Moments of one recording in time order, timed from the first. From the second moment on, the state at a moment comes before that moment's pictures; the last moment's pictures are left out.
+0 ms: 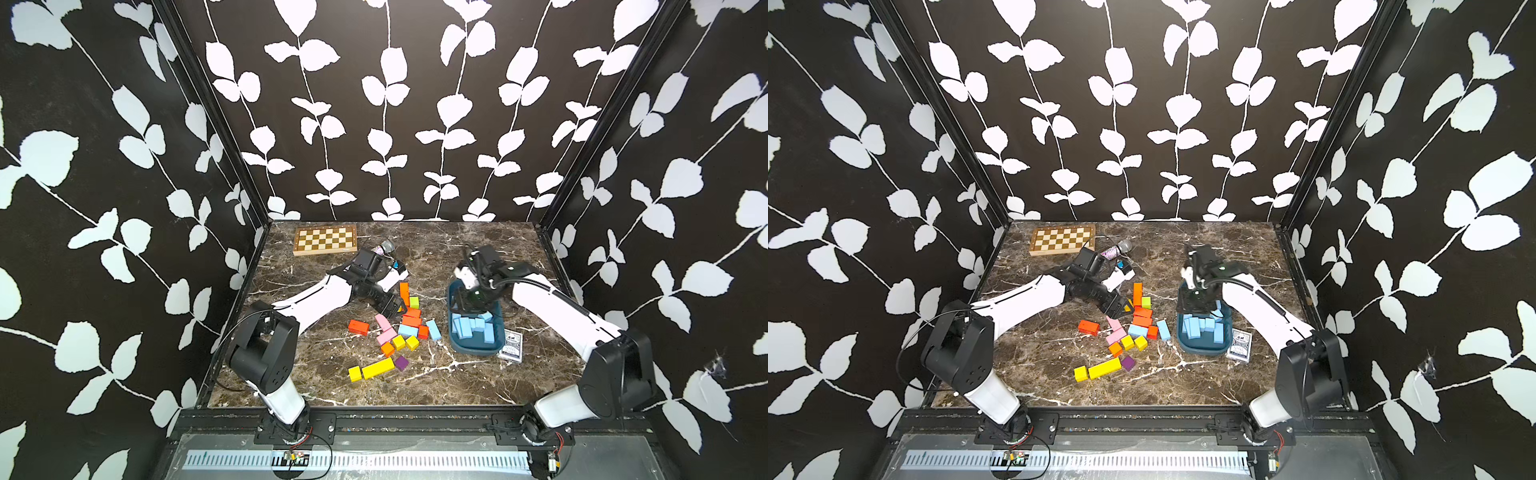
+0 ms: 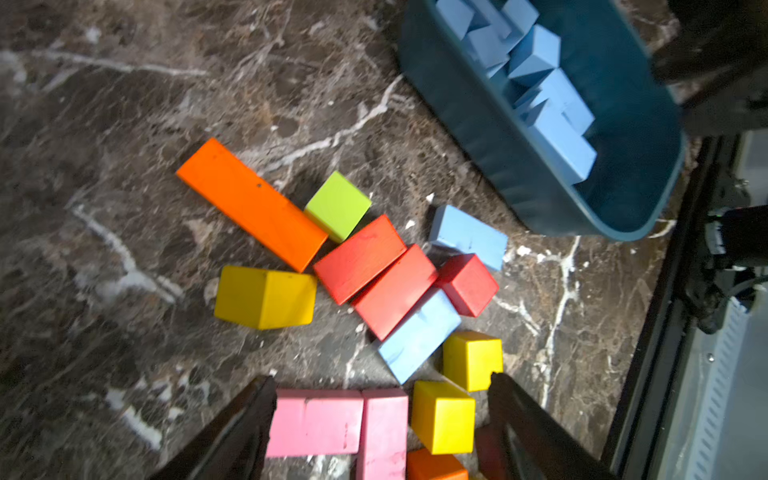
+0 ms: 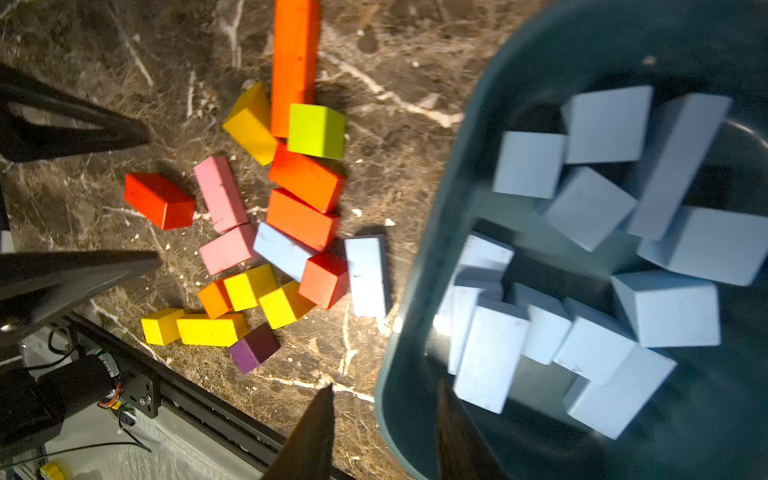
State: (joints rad) left arm -0.53 1.64 1.12 -0.53 0.45 0.18; right arm 0.49 1.52 1.24 -0.95 -0.28 0.28
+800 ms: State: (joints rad) left arm -0.34 1.55 1.03 -0.50 0.36 0.08; right arm 0.82 2.04 1.58 -0.98 -0.16 0.21
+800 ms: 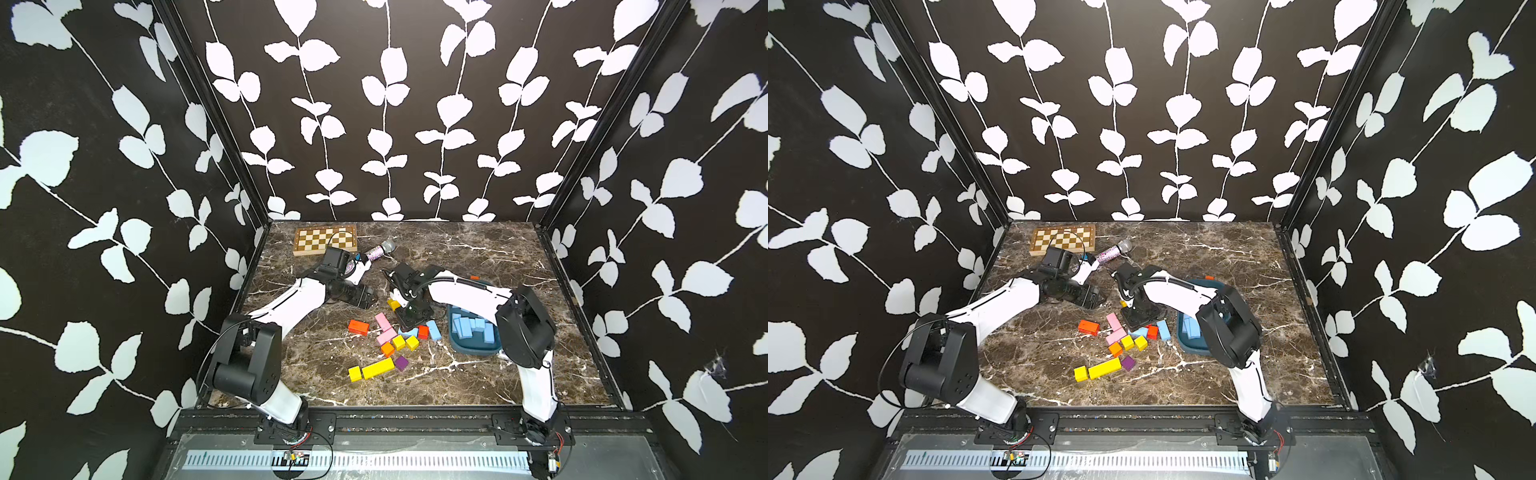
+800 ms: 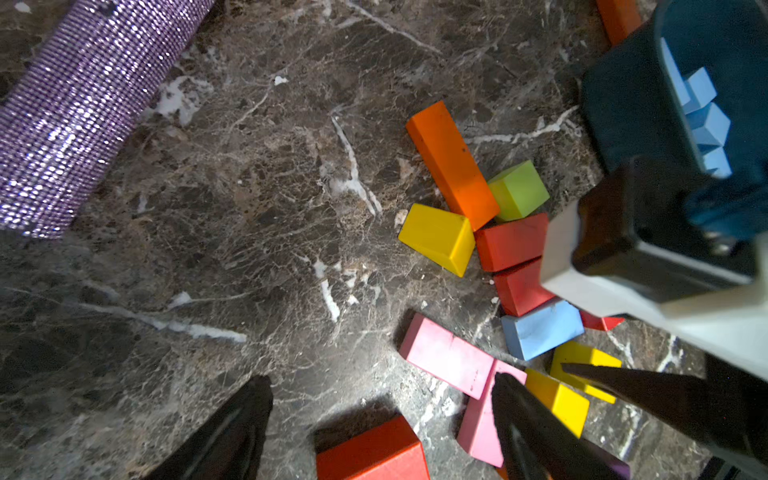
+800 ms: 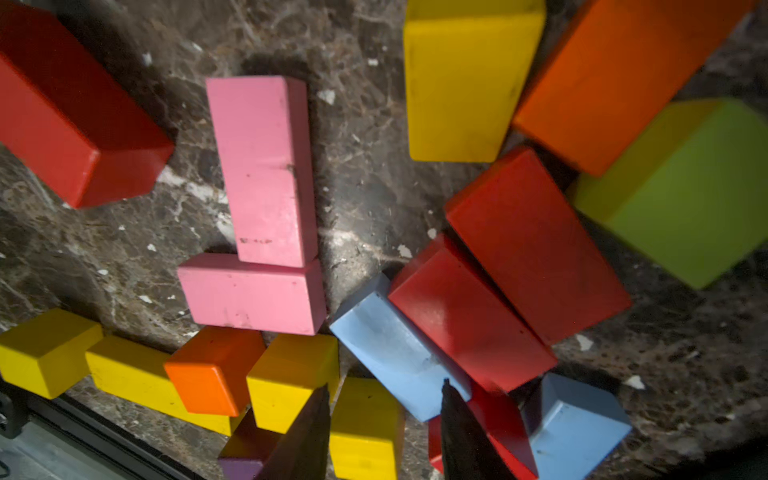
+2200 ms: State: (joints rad) left arm -0.32 1.53 1.00 -0.49 0.36 0.08; right arm 0.86 2.06 1.54 -0.94 -0.07 0.14
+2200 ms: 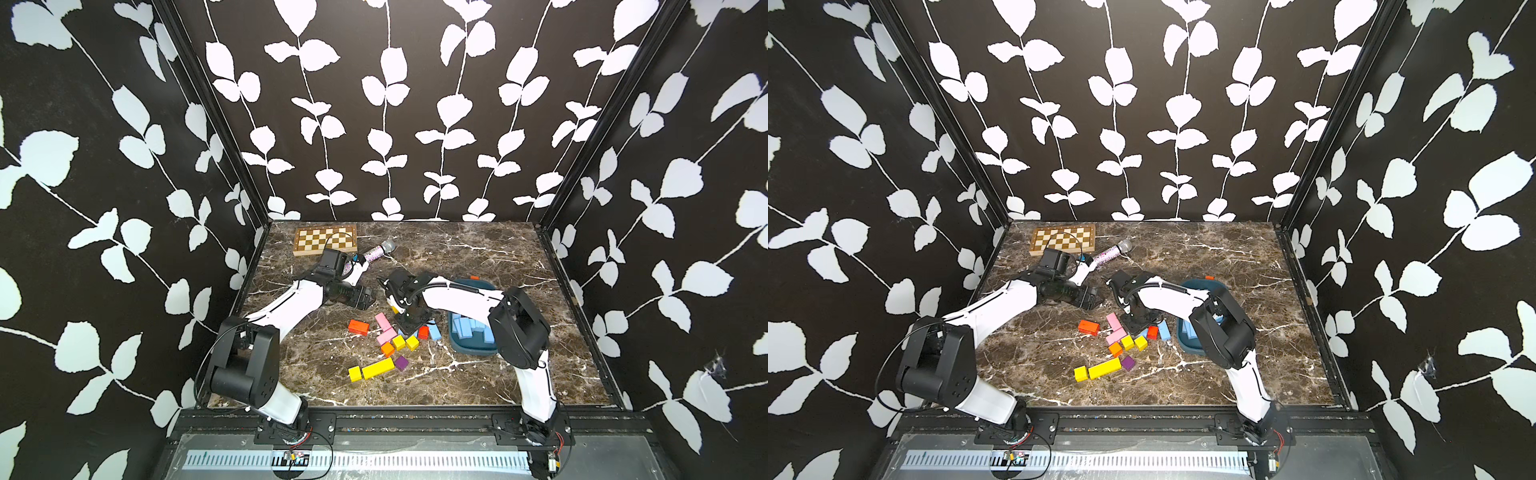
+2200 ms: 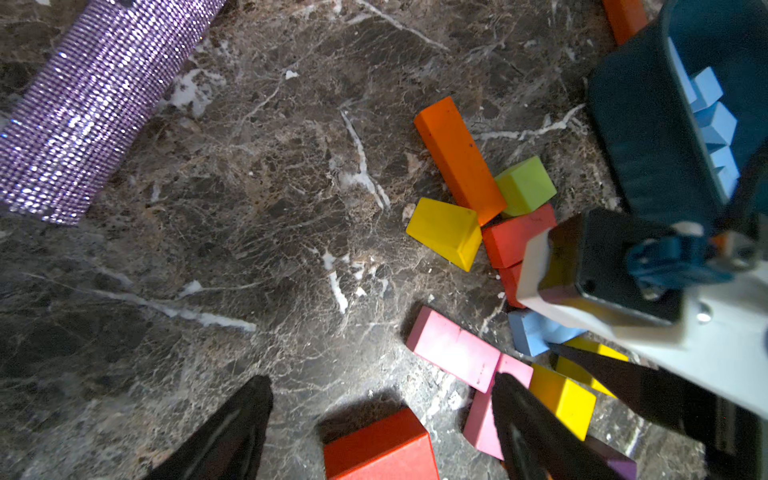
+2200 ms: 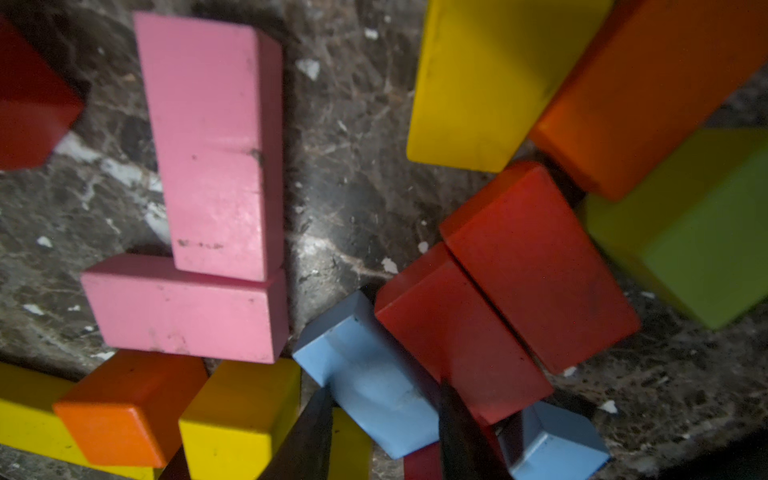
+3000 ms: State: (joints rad) left arm -0.31 1.52 1.00 -0.48 0.41 0.07; right arm 0.80 1.89 1.44 -0.89 -0.08 0.19
